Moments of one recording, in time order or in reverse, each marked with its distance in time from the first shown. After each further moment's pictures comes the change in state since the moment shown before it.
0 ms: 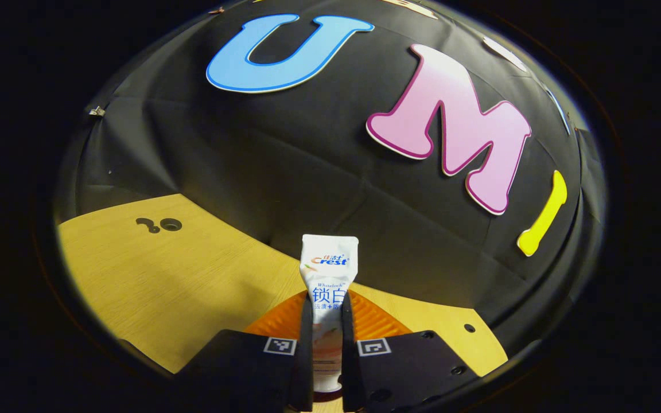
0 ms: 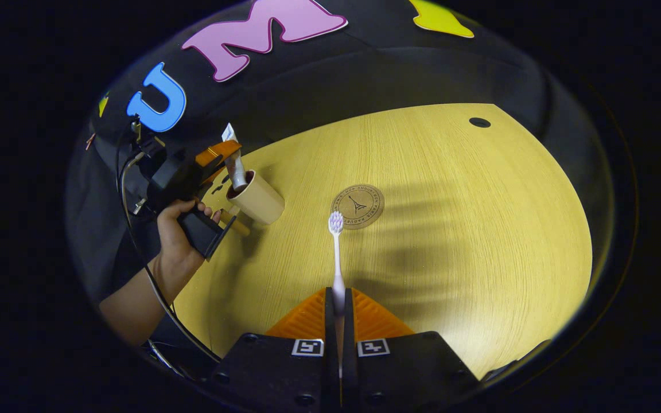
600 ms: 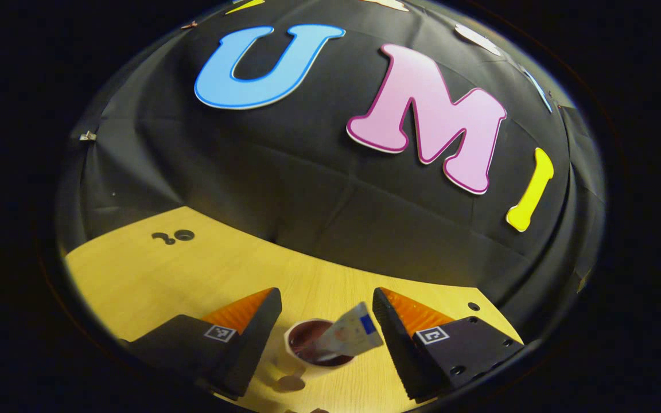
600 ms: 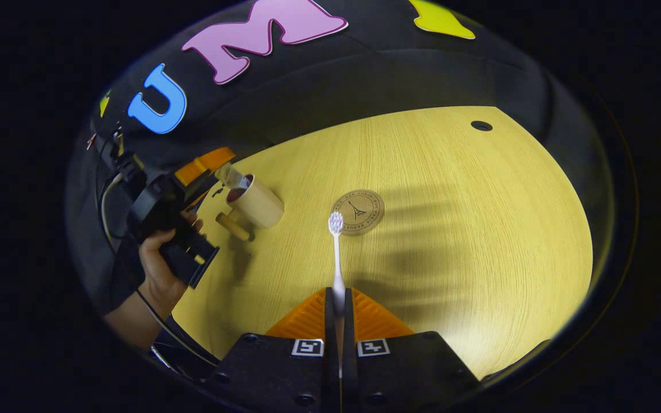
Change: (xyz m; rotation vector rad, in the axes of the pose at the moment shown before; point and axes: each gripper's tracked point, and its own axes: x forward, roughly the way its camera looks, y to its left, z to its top) left arm -0.057 0.007 0.002 0.114 0.026 -0.001; right arm 0.004 0.001 0.013 0.003 -0.031 0.013
